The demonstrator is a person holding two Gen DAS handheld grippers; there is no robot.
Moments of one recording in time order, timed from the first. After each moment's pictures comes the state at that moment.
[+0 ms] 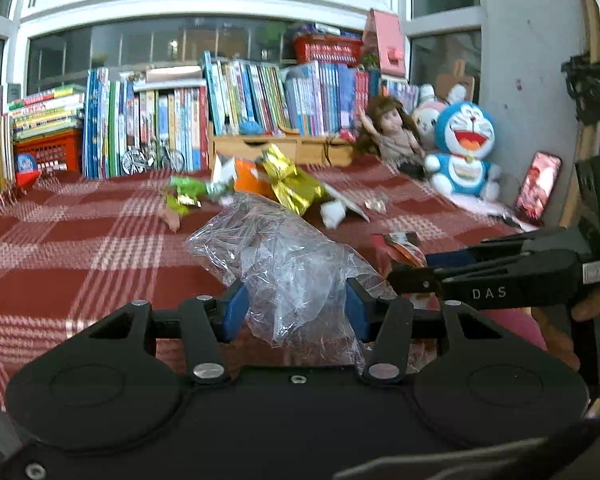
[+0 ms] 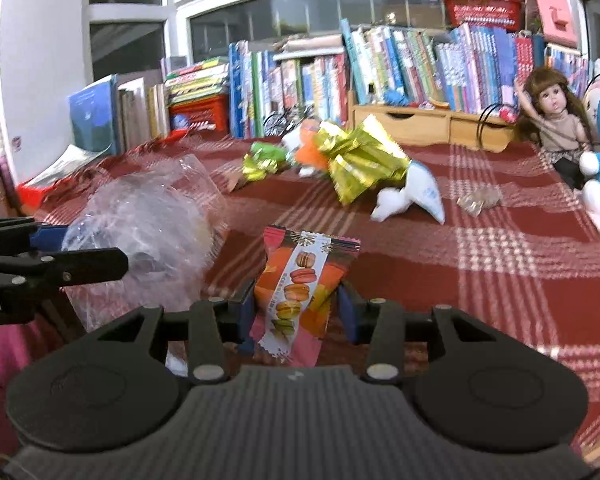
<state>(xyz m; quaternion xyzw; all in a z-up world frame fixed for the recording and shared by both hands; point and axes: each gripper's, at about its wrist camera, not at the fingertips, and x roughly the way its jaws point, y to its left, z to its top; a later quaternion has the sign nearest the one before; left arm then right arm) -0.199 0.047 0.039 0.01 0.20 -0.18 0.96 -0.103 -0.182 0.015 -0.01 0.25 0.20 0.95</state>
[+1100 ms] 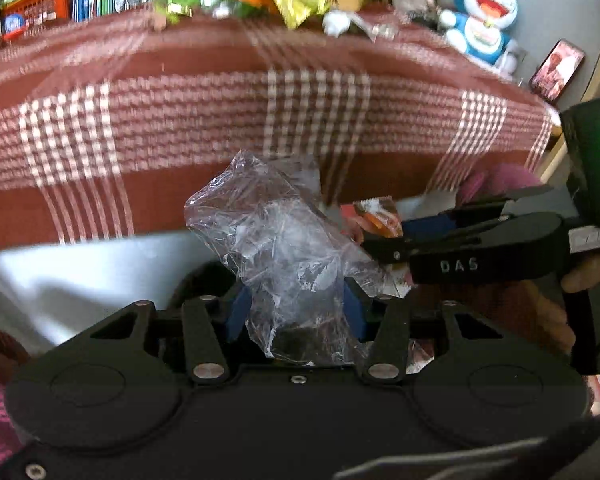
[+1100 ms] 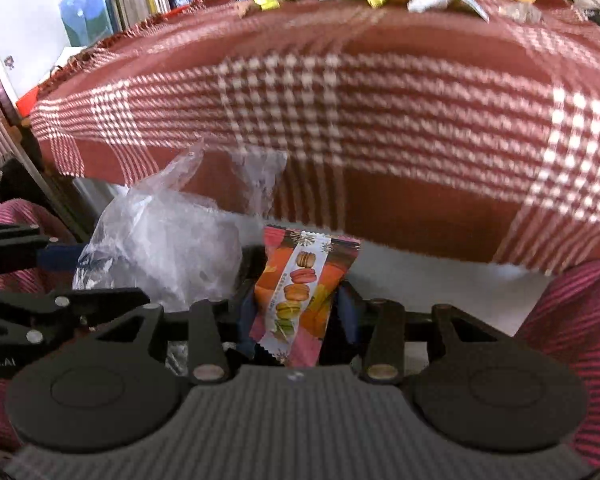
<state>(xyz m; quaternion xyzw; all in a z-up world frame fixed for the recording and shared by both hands) -0.203 0.033 -0.066 0.01 0.42 -0.16 0.90 -0.111 -0.163 -0.092 0.01 0.42 0.22 0.88</state>
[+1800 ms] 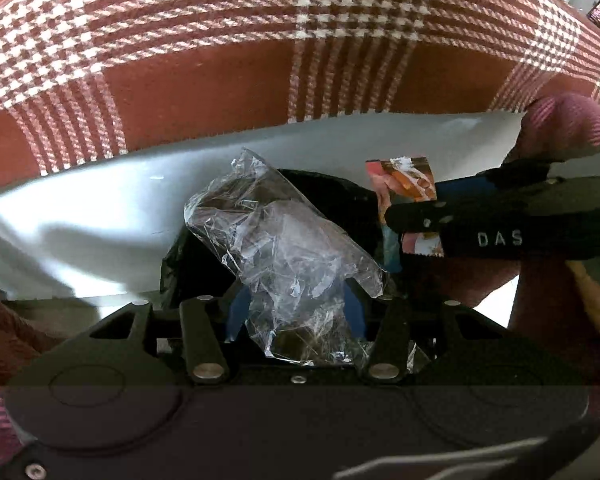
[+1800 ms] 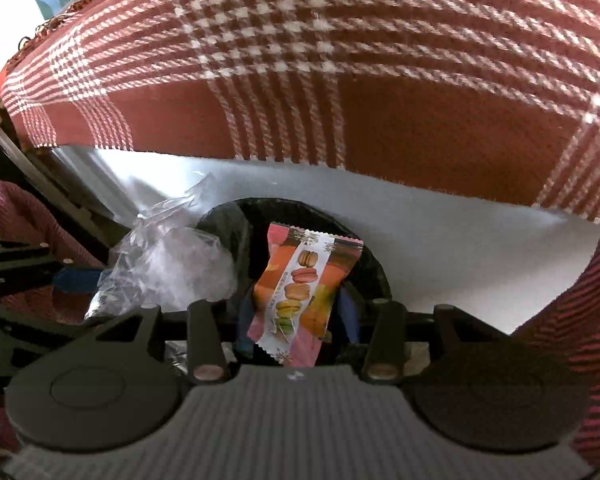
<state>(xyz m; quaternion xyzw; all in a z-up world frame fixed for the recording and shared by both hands) -0.160 0.015 -0.129 0.04 0.52 -0.11 0.85 -0.089 -0.151 -0.143 0.02 0.48 0.21 0.85</state>
